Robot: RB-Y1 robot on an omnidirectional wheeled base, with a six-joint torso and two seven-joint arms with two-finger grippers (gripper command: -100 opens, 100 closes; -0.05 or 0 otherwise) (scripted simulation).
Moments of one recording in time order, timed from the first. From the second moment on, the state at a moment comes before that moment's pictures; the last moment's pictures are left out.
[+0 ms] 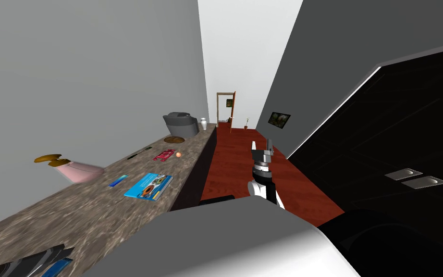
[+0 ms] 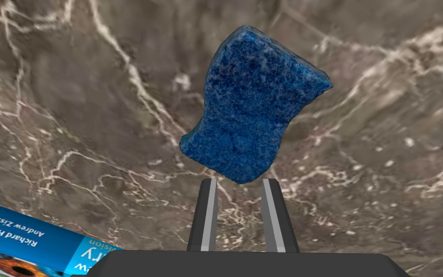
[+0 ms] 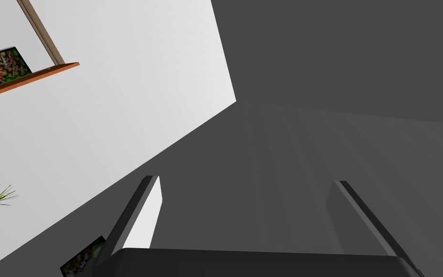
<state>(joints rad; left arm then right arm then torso) 0.58 1.31 0.09 -0.95 -1.20 -1.03 0.82 0.49 0.03 0.02 -2.23 -0.09 -0.62 -0.15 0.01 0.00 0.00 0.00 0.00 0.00</state>
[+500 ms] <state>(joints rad) 0.56 1.30 0.12 -0.93 -1.24 -1.06 0.83 0.49 0.03 0.02 -2.23 -0.09 -0.62 -0.15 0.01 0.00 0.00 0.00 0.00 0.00</state>
